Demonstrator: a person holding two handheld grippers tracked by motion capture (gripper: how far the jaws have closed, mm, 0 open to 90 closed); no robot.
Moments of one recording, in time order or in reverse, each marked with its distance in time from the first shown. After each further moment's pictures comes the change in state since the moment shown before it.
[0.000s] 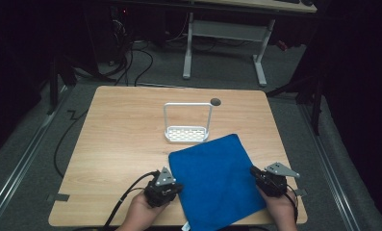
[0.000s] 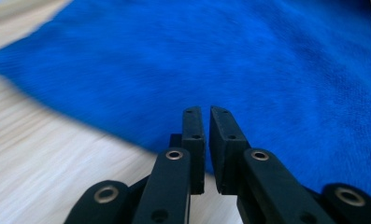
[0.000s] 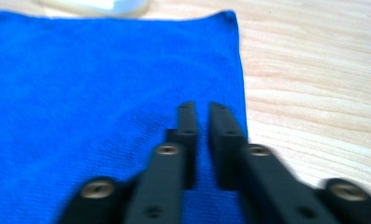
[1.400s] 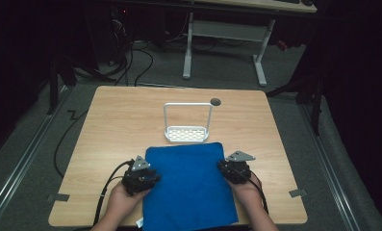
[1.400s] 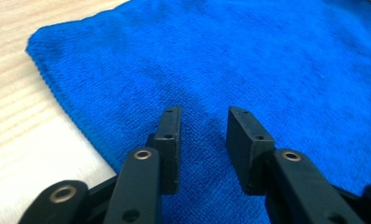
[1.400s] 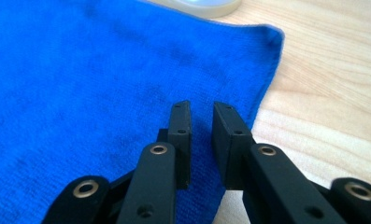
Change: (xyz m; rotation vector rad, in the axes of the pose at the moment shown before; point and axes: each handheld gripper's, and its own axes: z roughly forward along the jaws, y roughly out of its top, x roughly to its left) left arm 0.081 -0.027 -0.030 -0.012 0.159 -0.165; right arm 0.065 0.035 0.075 0.098 0.104 -0.127
